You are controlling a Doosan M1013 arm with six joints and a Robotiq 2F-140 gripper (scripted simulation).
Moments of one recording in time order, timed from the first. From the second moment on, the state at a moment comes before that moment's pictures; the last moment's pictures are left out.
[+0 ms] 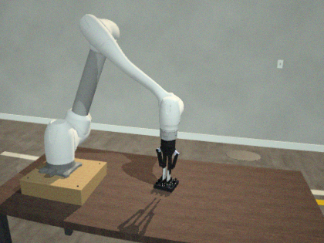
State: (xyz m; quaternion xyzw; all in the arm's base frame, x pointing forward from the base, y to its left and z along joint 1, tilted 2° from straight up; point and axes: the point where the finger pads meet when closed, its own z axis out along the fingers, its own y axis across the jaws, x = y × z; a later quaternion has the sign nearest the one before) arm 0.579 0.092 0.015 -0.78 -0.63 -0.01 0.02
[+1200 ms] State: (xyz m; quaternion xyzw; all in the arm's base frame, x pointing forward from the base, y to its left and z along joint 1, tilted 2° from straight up) arm 0.579 0.092 0.020 -0.60 -0.80 -0.01 0.01
